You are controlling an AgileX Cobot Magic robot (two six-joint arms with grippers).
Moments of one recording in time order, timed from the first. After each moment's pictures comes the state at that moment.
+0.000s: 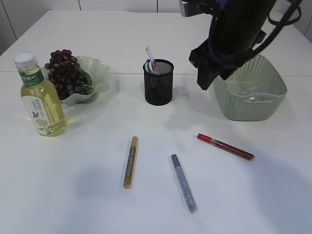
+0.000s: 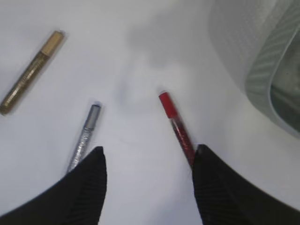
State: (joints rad) left arm -0.10 0.94 -1.01 0.05 1.20 -0.15; right arm 0.38 1.86 -1.73 0.06 1.23 -0.18
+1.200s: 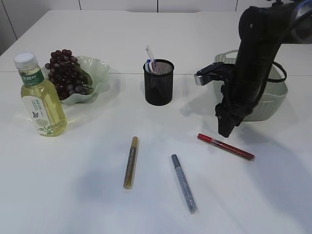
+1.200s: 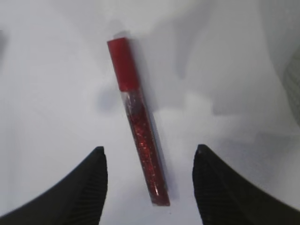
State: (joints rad) left arm -0.10 0.94 -1.01 0.03 1.24 -0.15; right arm 0.22 2.15 -1.69 0.10 1.22 -0.62
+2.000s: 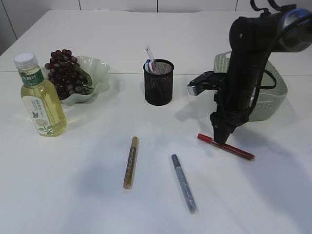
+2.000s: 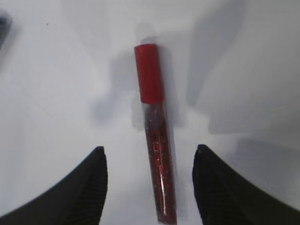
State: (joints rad) left arm -0.10 0.96 -1.01 0.04 1.20 -0.15; right arm 0.24 2.19 -1.69 0.11 1.21 -0.70
